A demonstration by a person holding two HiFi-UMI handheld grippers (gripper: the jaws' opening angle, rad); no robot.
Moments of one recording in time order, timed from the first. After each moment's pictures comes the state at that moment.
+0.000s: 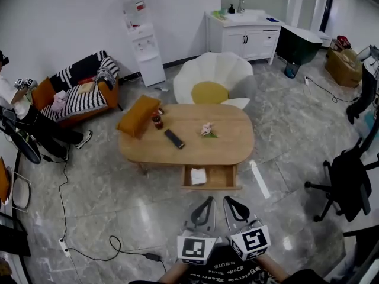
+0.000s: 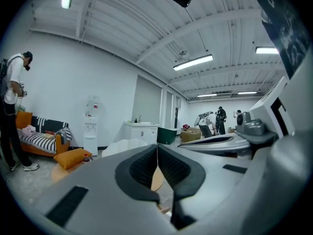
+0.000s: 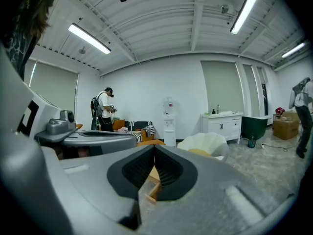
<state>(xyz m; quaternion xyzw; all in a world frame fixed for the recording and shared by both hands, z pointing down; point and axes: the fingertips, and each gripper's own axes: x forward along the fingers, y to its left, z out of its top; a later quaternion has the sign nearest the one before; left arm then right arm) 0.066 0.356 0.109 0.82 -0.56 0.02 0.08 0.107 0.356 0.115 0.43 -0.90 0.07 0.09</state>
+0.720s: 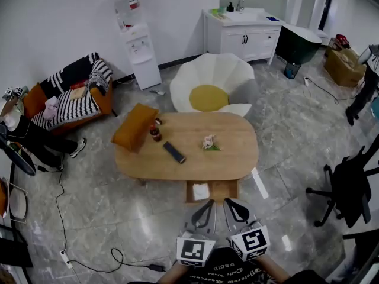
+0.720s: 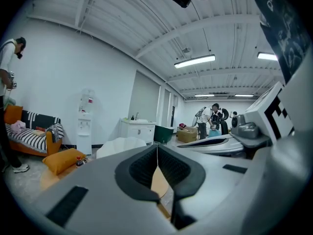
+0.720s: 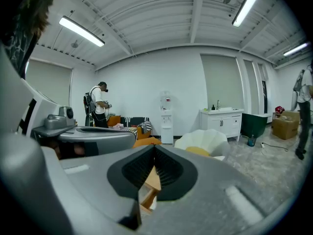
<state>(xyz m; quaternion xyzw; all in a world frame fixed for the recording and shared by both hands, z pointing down) 0.031 0.251 0.118 0.84 -0.53 0.02 0.10 0.069 0.250 0.130 0.43 -0.89 0.09 0.12</state>
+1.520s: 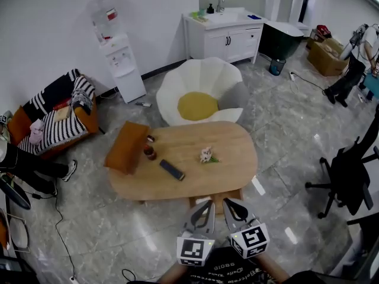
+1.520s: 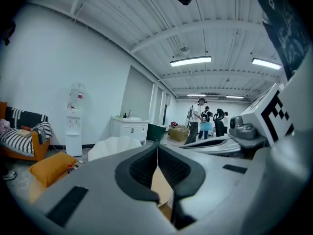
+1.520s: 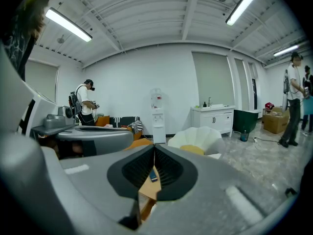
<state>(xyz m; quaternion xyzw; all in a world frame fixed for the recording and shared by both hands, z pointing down) -0.008 0.169 0.127 0.87 -0.47 0.03 0.10 0.032 0.171 0.142 0.48 -0.86 0.11 0.12</state>
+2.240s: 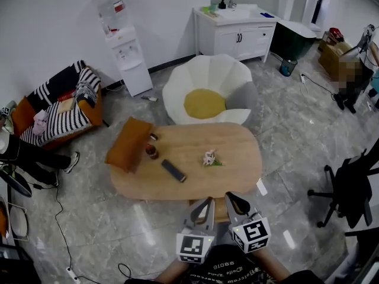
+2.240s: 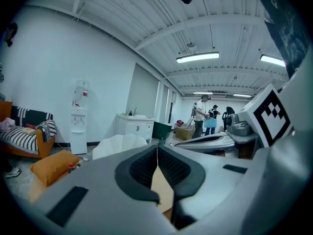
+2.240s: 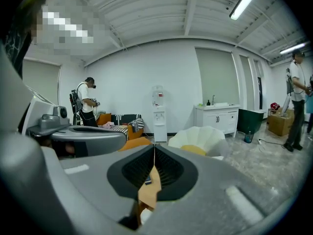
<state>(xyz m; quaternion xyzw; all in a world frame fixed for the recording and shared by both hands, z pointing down) -0.002 0.120 0.137 0.86 -0.50 0.04 0.12 0.047 0.111 0.147 0.46 -0.87 0.11 0.13</state>
